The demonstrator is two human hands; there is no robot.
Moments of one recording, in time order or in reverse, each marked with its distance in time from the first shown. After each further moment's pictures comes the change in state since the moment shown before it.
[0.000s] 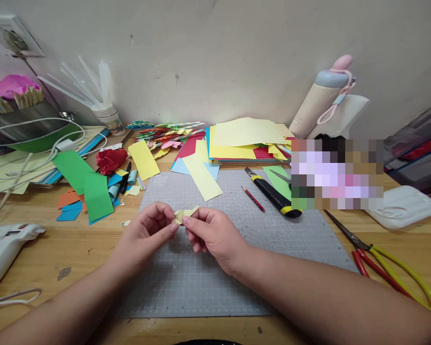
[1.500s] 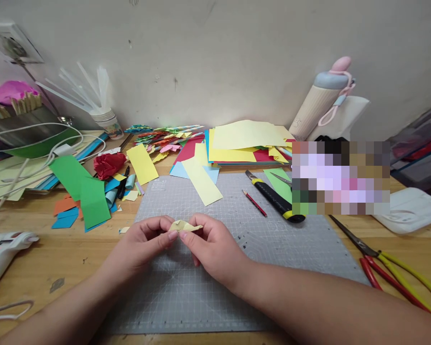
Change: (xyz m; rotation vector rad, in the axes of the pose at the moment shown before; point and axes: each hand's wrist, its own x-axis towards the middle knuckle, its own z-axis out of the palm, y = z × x) left_hand 0.002 0.000 -0.005 -0.111 -0.078 -0.197; right_hand -0.008 -0.001 0.001 -0.268 -0.029 -0.131
